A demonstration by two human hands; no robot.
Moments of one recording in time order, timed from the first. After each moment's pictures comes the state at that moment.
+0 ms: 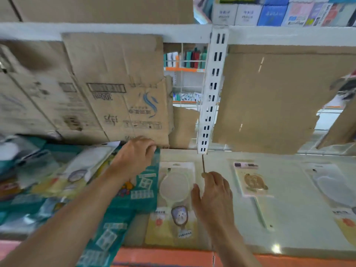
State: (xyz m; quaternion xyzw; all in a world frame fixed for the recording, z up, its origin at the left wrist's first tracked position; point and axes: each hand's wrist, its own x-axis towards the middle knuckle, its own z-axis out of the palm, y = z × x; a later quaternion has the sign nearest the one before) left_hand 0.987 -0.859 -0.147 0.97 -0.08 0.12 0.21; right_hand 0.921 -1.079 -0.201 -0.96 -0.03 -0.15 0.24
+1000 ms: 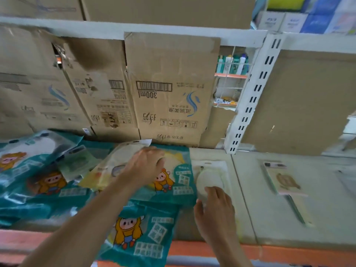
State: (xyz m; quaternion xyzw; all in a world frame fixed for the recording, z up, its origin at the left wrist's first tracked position) left_hand 0.957 -0.779 -0.168 0.98 -0.07 0.07 0.18; right_hand 0.875 -0.984 -0.210 -0.98 0.01 -0.05 0.22
